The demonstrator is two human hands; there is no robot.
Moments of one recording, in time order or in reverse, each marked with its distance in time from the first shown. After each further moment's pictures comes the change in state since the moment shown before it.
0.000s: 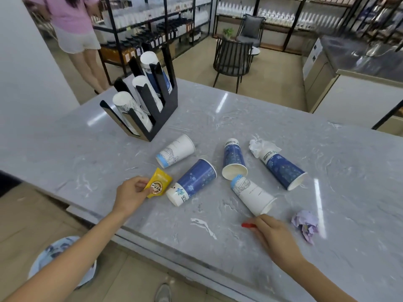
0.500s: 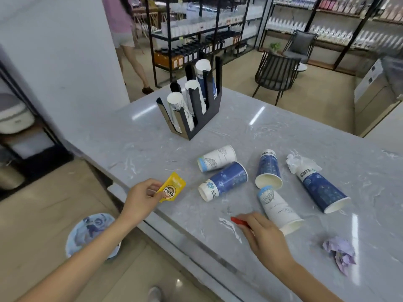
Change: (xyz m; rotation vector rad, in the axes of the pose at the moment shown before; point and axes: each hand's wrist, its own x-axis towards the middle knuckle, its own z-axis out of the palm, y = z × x) left_hand -0.070 -0.020 -0.060 -0.012 0.111 0.028; right_hand 0.036 -0.089 0.015 0.135 0.022 -0.178
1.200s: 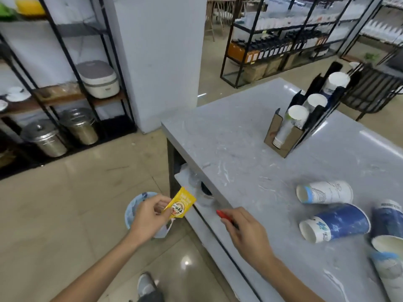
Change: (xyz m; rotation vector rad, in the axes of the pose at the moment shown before) left_hand -0.036 -0.172 -0.172 -0.143 0.173 -0.279; right_hand 0.129 -0.221 0.175 0.201 -0.195 -0.226
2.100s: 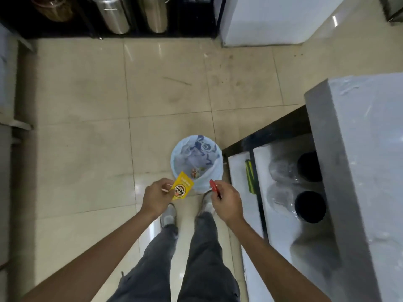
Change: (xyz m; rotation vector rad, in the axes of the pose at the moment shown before) left_hand 0.094 -0.292 -0.058 -0.054 0.189 -0.686; right_hand 0.183 -0.003 0.375 0.052 -0.650 0.223
